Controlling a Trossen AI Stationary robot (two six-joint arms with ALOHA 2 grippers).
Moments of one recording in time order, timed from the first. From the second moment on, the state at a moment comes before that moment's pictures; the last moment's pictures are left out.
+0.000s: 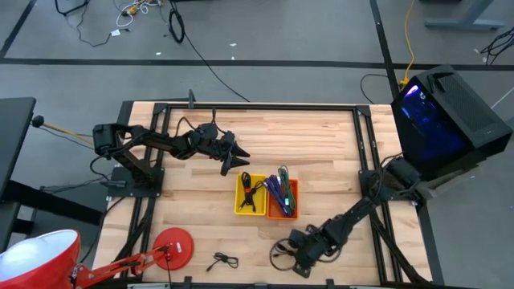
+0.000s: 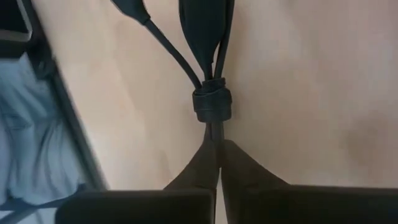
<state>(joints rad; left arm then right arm) 0.36 1.57 0.53 0.75 0.48 -0.24 0.67 1.92 1.09 -0.34 0.05 1.13</state>
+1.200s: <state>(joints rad) 0.36 1.58 0.53 0.75 0.42 -0.22 0.50 1.88 1.08 0.24 0.19 0.58</state>
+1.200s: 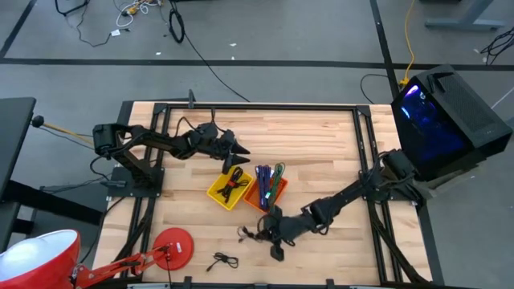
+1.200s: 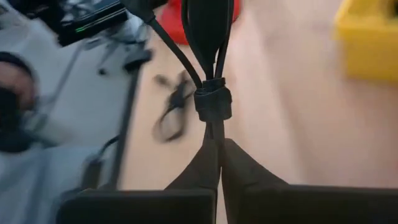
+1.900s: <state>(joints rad) 0.33 1.58 0.53 1.19 0.66 -0.28 0.30 1.50 1.09 0.03 0.54 0.13</state>
